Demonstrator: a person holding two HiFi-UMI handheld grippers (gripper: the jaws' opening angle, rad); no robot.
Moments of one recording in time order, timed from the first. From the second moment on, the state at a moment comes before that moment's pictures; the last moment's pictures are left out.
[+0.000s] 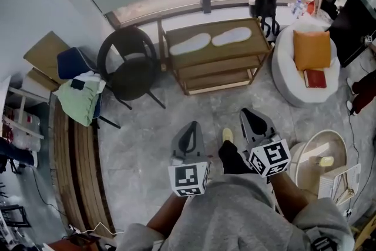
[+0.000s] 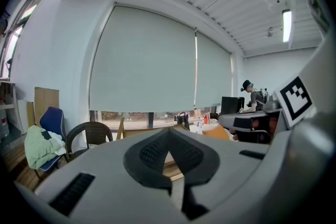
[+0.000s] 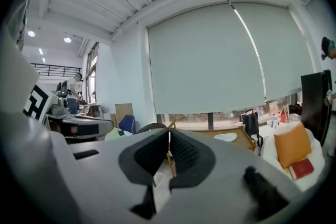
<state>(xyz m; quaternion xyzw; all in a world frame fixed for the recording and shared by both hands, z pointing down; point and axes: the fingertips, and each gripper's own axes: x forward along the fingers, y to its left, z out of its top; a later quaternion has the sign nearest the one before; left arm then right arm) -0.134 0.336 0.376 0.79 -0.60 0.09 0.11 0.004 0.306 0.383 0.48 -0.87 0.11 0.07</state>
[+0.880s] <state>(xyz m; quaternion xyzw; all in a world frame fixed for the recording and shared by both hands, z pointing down) -0.080 0.173 0.378 0.78 -0.60 0.12 0.12 0.070 0.137 0.381 0.48 -0.86 0.13 0.07</state>
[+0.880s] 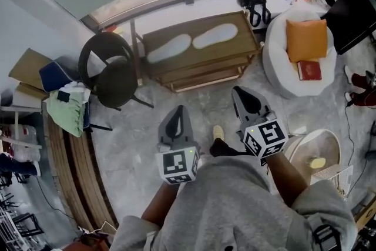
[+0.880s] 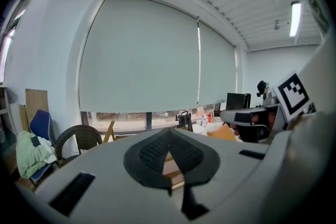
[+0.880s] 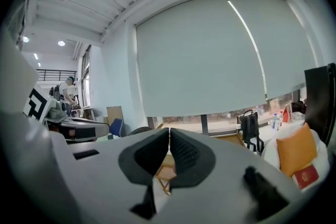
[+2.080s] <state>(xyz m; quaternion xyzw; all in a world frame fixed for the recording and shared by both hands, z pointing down) -0.074 0.059 0.390 0.76 -0.63 0.13 0.13 0.072 0.017 0.402 0.45 -0.88 0.15 0.08</state>
